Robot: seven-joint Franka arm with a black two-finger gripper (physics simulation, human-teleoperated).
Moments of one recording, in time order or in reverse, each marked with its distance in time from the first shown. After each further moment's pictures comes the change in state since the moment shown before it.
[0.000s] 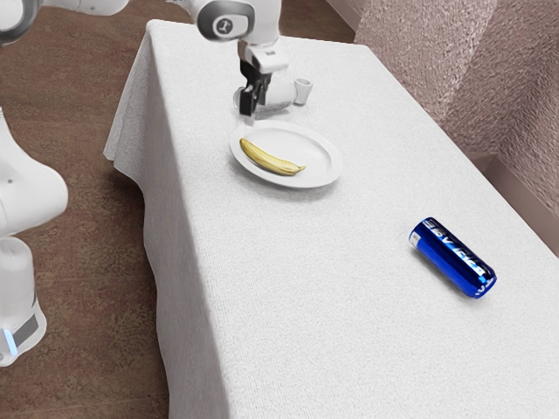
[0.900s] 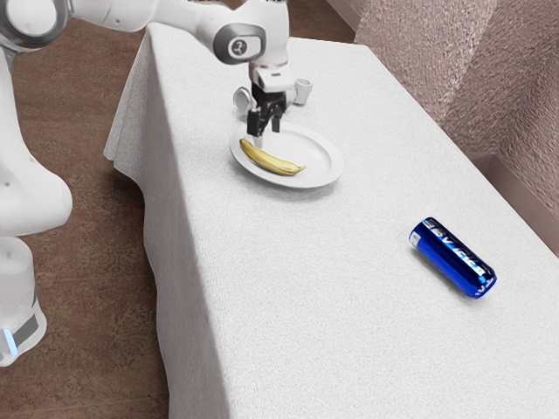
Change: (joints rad) arm -0.264 -0.009 0.276 0.020 -0.116 0.075 0.238
